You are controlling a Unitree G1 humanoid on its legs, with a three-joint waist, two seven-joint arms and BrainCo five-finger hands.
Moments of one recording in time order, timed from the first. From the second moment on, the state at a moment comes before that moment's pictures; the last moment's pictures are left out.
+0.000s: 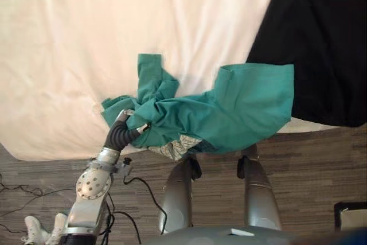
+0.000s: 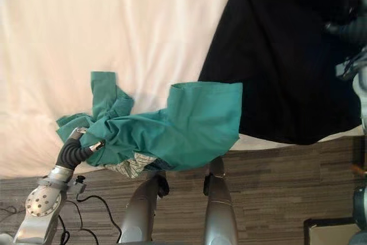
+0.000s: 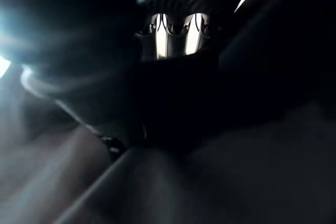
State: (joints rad) left arm 0.27 0.42 0.07 -0.12 -0.10 -0.35 -0.15; right arm -0.59 -1.11 0.01 0.45 -0.05 -0.15 -0.12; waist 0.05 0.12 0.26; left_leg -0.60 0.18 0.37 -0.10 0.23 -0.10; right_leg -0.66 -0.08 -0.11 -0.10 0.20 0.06
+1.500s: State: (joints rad) left arm 0.12 0.05 0.14 1.00 -0.04 -0.06 0.01; right arm 0.07 -0.05 -0.21 0.94 0.16 -0.07 -0.05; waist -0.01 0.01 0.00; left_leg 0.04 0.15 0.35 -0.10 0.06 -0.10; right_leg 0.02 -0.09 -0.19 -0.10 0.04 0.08
